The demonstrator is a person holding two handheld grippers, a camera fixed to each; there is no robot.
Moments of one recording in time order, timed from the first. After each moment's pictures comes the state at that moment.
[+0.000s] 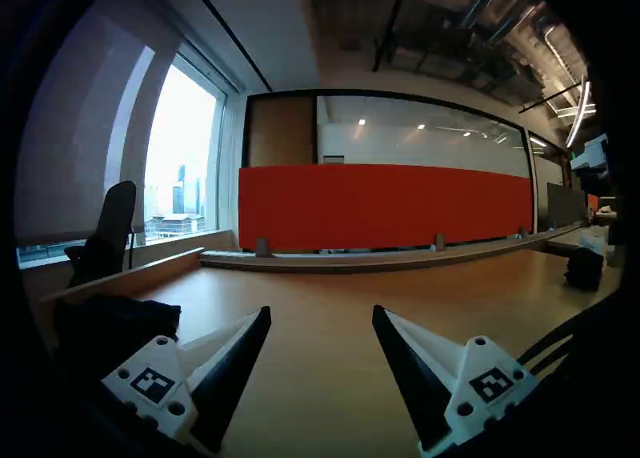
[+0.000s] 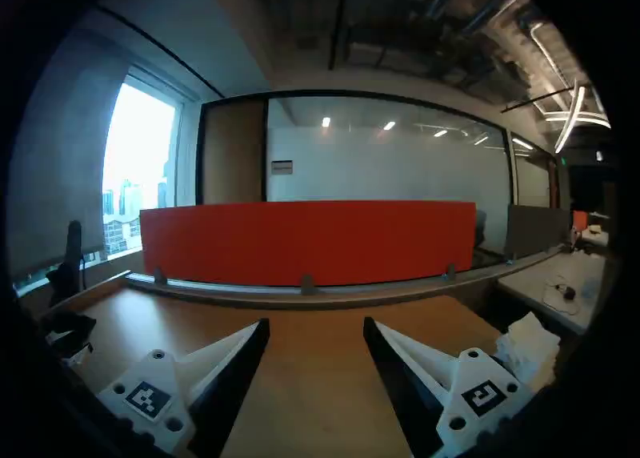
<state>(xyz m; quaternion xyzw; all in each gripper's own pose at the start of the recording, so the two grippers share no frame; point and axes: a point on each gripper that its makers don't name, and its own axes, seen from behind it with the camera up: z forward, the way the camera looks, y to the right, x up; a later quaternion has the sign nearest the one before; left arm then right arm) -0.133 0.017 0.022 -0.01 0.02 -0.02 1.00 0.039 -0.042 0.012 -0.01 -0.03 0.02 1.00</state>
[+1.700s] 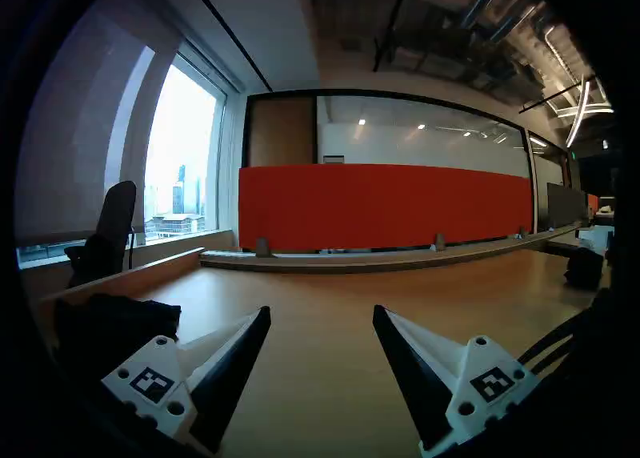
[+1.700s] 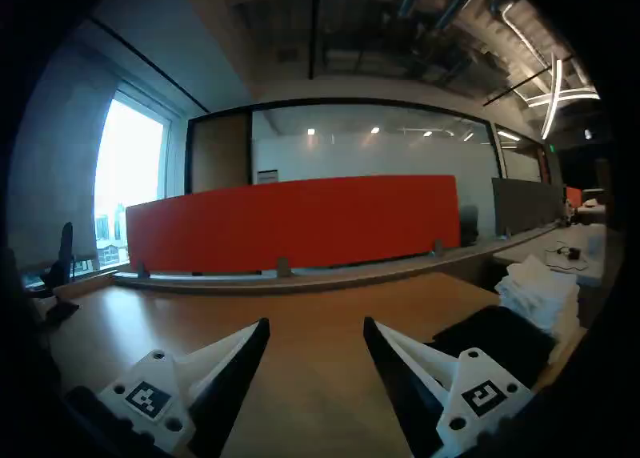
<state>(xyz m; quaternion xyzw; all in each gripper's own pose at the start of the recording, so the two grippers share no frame) -0.142 0.019 0.027 -0.01 0.02 -0.02 1.00 -0.089 0.028 0.020 -0.02 0.01 0.05 1.00</state>
